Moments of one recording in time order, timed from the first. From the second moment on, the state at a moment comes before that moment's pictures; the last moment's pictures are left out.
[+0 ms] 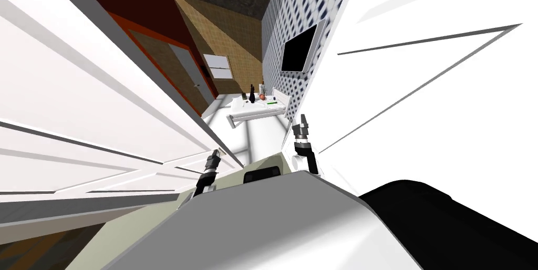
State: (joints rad) arm 0.10 0.29 0.05 -0.78 0.09 -0.86 0.24
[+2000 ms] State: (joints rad) arm 0.28 0.43 -0.08 -0.80 0.02 -1.08 0.39
